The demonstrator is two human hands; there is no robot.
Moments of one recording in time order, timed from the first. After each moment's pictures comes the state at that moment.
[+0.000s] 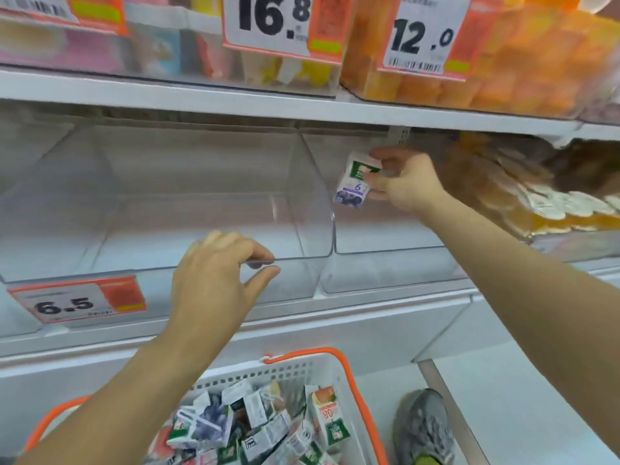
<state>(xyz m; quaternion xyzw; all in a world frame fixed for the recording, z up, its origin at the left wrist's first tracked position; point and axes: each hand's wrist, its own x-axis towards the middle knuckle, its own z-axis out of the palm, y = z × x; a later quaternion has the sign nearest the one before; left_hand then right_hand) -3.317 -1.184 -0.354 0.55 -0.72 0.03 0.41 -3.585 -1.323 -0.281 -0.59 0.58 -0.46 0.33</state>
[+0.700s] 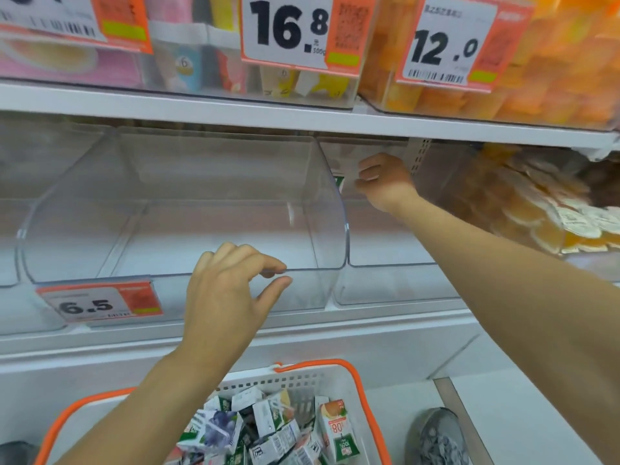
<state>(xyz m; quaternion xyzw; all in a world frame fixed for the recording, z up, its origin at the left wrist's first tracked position) -3.319 -1.181 -0.363 0.53 -0.72 0.05 0.43 -3.557 -1.386 -0.300 -0.68 0.62 -0.35 0.20</state>
